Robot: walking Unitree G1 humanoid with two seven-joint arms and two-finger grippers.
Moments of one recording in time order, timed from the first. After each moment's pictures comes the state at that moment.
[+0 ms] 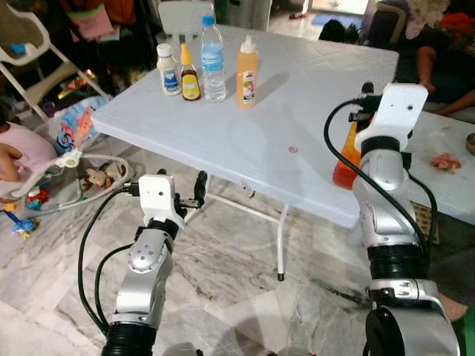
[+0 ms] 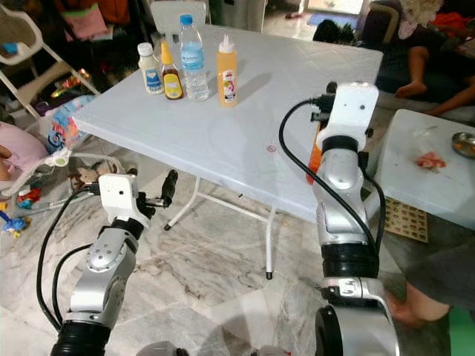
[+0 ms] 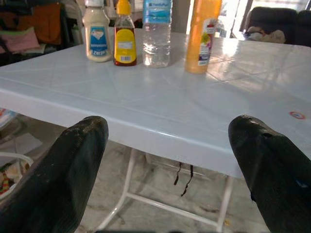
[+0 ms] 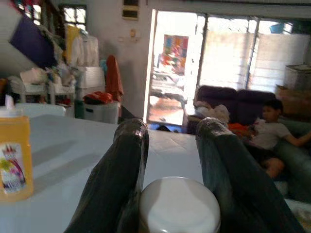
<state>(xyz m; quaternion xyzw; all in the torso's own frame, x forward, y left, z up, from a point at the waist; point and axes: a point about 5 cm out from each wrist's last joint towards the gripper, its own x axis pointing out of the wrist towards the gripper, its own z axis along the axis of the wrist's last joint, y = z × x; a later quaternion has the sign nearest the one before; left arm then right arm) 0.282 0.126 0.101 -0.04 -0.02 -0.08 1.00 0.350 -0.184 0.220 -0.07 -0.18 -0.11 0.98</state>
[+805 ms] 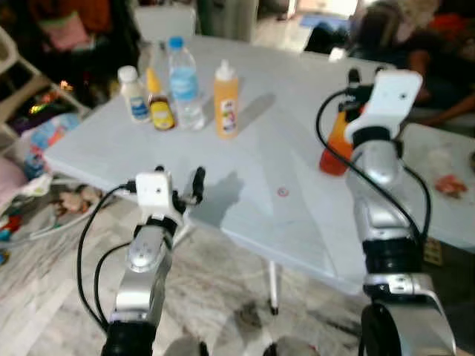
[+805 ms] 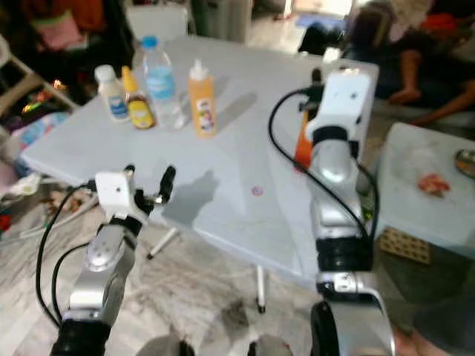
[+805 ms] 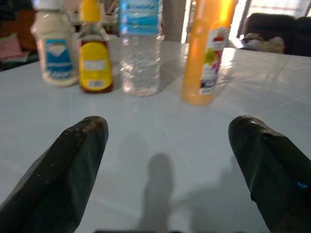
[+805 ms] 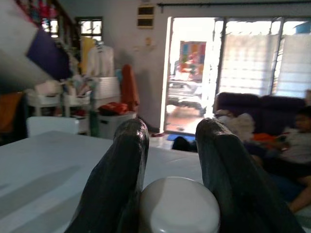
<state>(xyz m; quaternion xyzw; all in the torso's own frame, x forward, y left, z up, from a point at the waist) 0.282 0.127 0.102 -0.05 -0.02 -0.07 1.00 0.352 -0.168 0.224 -0.04 -0.19 -0.06 0.98</state>
